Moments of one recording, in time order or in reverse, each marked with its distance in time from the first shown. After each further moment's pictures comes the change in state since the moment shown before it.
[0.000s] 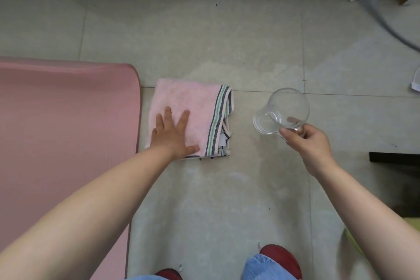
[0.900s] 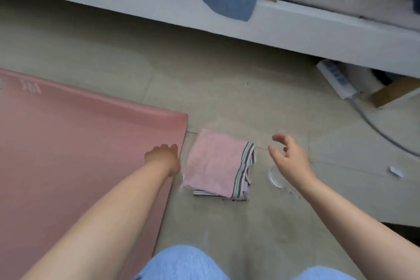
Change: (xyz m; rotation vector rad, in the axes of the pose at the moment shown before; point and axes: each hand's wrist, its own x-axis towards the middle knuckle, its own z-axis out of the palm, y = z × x) left_hand -0.056 -0.085 -0.082 0.051 0.067 -0.160; right_hand -0.043 -0.136 0.079 -0.604 -0.060 -0.412
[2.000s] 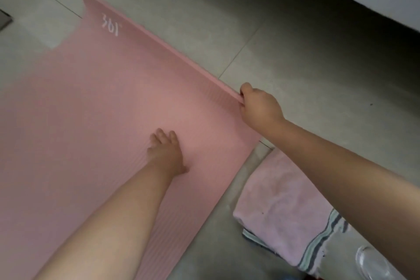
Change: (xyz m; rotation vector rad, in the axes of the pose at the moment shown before) left_hand 0.071 -0.109 0.065 -0.320 -0.143 -0.389; right_hand 0.150 -0.158 0.223 -0.579 -0.309 -0.741
